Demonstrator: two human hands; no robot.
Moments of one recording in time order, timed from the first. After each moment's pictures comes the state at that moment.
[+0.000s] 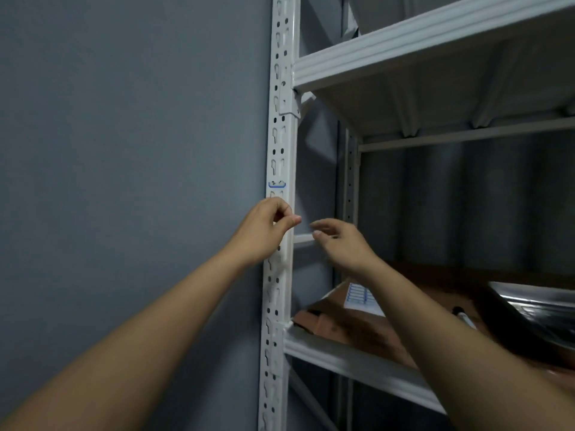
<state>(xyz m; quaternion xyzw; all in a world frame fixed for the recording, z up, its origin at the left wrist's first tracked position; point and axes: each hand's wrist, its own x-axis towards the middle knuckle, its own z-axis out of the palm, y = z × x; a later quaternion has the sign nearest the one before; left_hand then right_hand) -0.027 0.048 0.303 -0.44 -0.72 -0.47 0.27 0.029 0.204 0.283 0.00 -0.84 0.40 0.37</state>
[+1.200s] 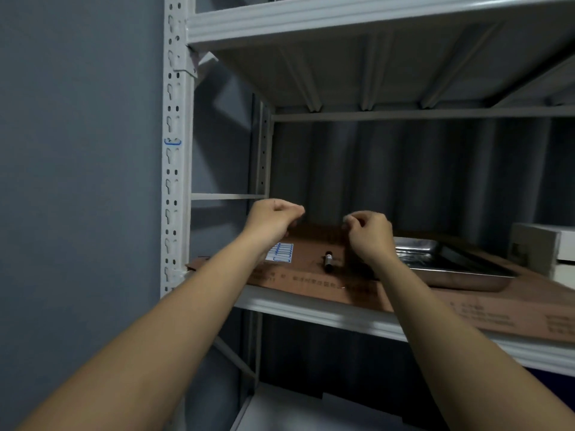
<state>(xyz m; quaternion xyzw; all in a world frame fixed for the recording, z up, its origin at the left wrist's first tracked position) 0.123 0.171 0.258 -0.38 -0.63 -0.67 -0.02 0.209 0.331 0.239 -0.26 -0.77 0.30 0.50</state>
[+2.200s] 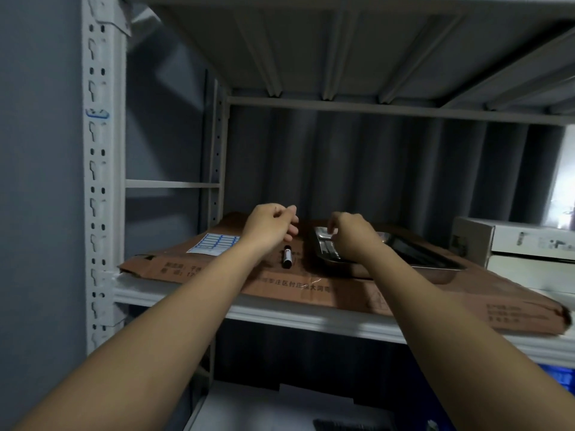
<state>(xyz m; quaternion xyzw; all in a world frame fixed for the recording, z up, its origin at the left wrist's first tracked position) 0.125 0.246 0.243 -0.44 -0.65 -0.62 -0.03 0.238 0.364 0.251 -0.33 -0.90 -0.02 0.27</state>
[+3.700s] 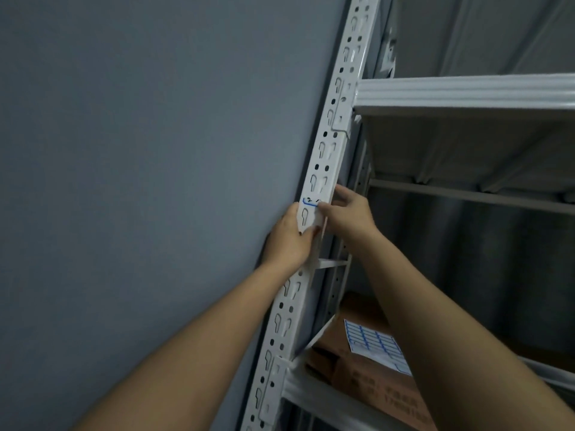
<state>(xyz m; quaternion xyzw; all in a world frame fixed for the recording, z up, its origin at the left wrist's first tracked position) -0.087 0.075 0.305 -0.36 -0.65 -0.62 0.25 -0.043 0.164 0.364 0.00 -0.78 0.44 0.46</state>
